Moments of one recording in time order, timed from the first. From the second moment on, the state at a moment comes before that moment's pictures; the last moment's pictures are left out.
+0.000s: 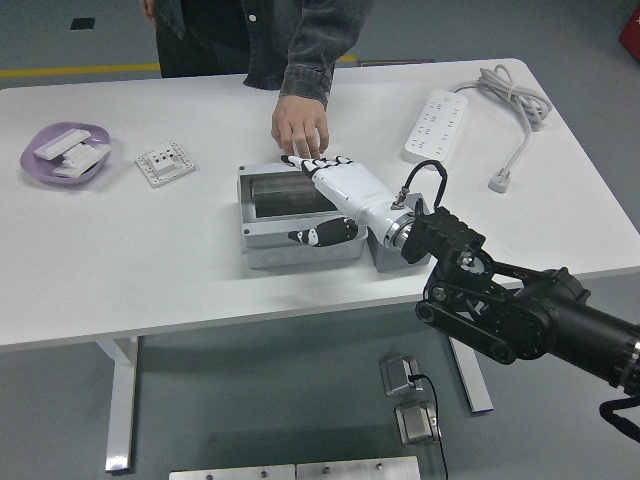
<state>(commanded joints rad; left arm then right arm) -0.07 0.07 -1.32 -0.18 1.07 0.09 0.22 0.75 -0.23 0.45 1.13 -1.85 -0.30 -0.08</state>
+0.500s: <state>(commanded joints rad) -0.05 0.08 -1.35 -0.18 1.07 0.09 0.22 0.65 -0.28 0.67 1.20 -1.93 -0.28 -0.12</state>
